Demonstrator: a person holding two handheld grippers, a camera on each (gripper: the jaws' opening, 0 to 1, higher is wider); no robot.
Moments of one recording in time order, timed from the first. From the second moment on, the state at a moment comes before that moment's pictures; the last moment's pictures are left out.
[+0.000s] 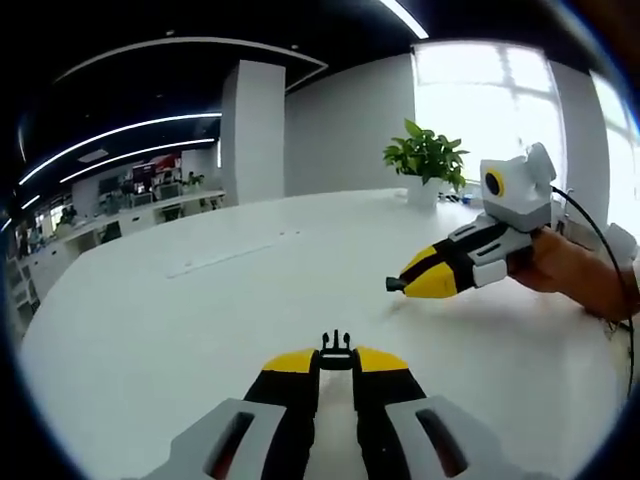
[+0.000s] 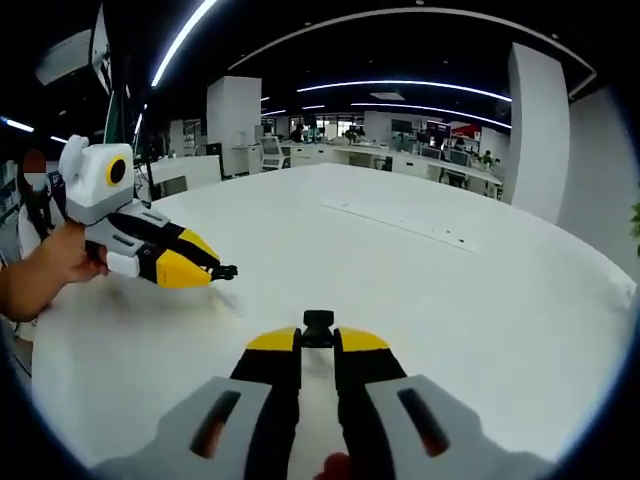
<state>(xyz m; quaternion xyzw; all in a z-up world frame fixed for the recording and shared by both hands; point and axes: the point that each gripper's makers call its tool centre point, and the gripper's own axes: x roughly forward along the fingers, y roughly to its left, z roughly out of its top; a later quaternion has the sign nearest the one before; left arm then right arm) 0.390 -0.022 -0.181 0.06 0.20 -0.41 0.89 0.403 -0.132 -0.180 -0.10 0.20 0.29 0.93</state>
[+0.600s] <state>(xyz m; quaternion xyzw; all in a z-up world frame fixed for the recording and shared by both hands) 0.349 -0.014 -0.180 0.08 0.20 -0.45 0.86 0.360 -0.124 -0.179 -0.11 0.21 0.32 0.92</state>
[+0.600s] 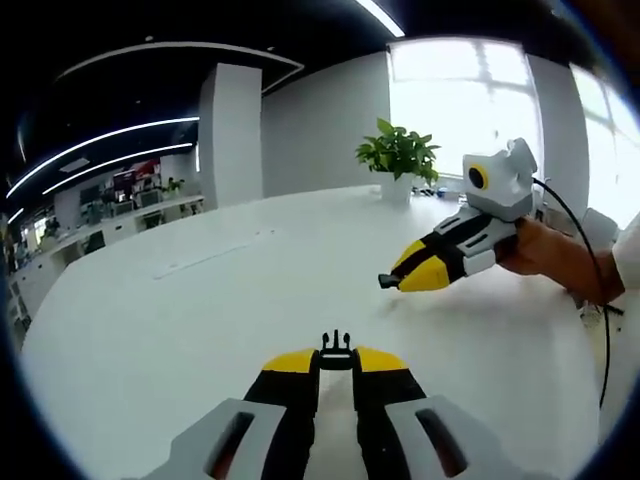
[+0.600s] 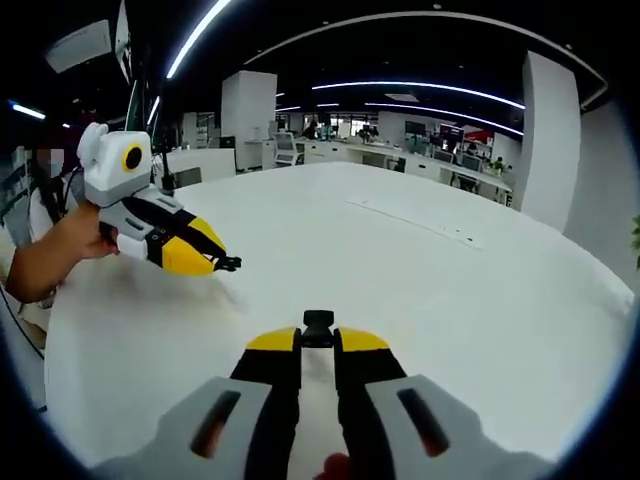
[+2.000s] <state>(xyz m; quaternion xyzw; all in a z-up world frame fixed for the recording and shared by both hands) 0.274 -0.009 -0.200 0.10 0.22 -0.54 0.81 0.282 -0.105 -0.202 -0.13 0.23 0.42 0.87</state>
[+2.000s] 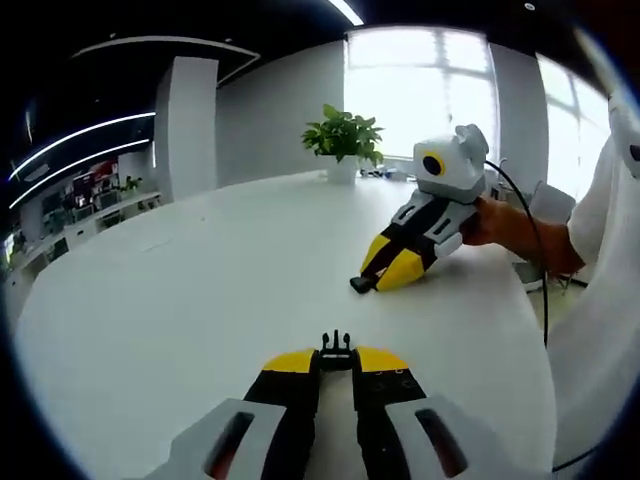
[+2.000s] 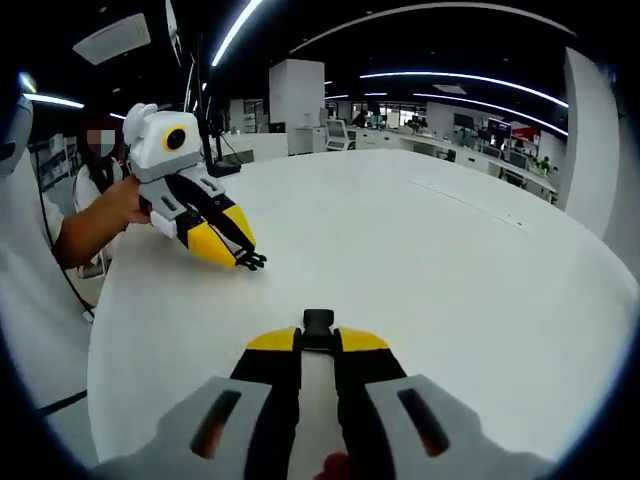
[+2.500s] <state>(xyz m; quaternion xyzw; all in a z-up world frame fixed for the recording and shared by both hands) 0.259 -0.001 -0.203 0.11 0.21 -0.56 0.79 0.266 -0.097 -0.201 -0.12 0.21 0.44 0.87</state>
